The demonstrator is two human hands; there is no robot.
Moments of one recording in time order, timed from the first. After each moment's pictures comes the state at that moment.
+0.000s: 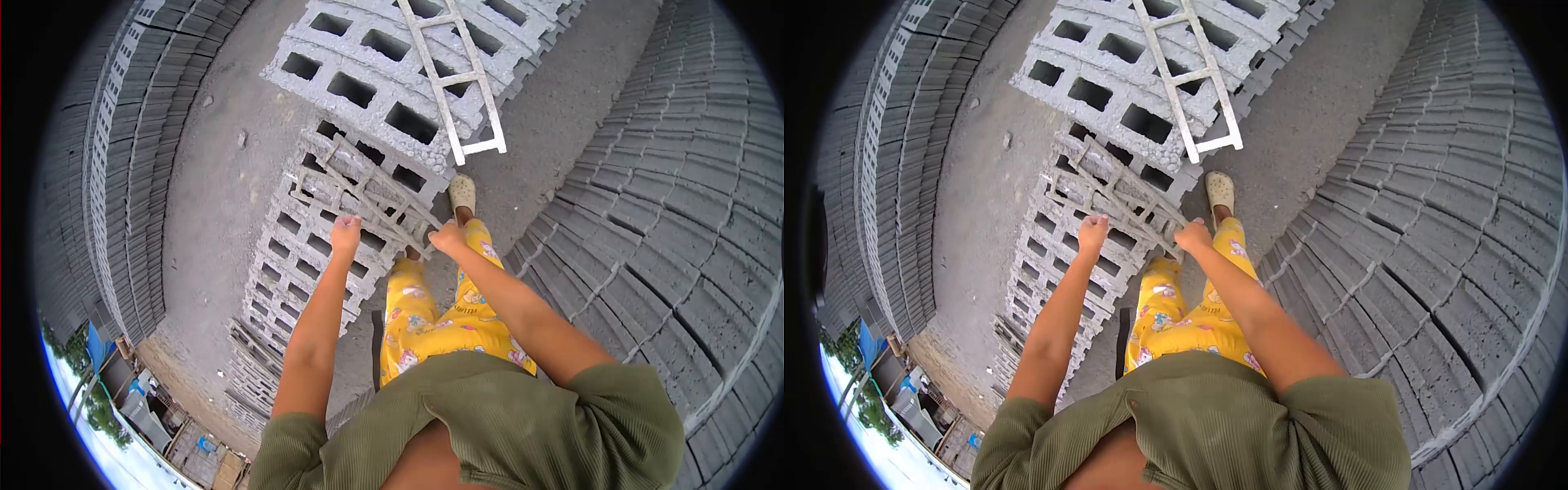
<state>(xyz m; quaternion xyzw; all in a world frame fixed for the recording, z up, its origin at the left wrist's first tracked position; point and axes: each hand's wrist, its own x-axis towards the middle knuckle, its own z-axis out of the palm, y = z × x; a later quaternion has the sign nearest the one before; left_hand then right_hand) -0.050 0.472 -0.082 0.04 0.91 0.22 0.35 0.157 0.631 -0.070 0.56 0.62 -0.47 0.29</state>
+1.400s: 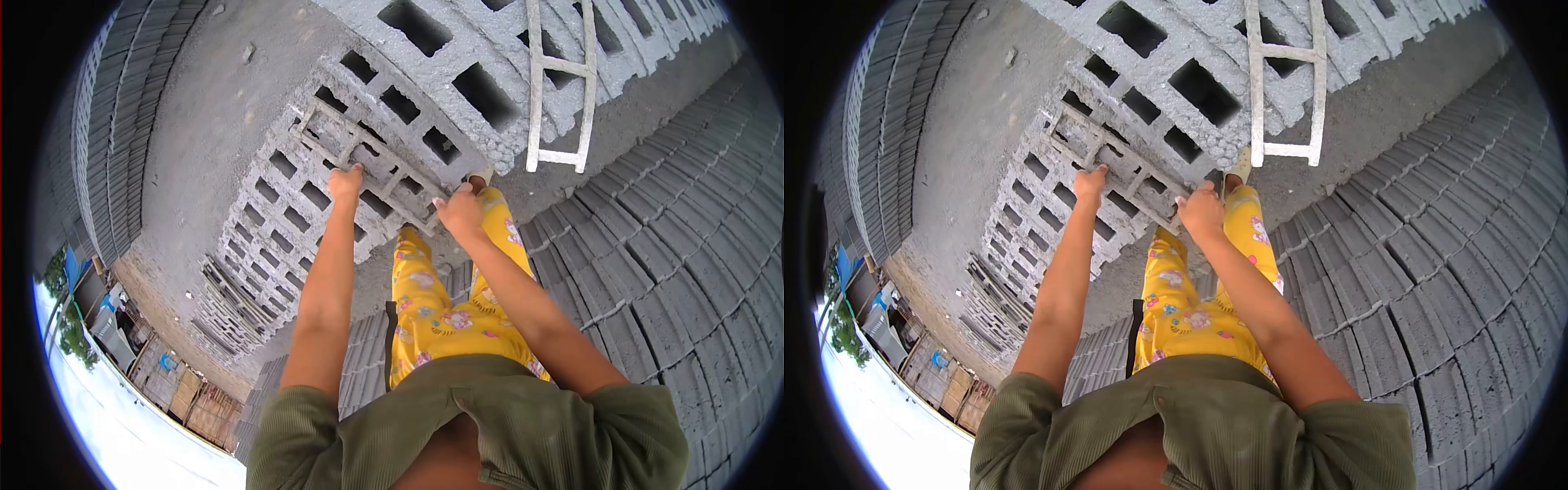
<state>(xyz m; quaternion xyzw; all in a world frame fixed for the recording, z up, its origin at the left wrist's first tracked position) -0.070 0.488 -0.112 -0.16 0.95 0.10 0.26 0.115 0.636 -0.067 0.48 0.72 -0.38 0.31</state>
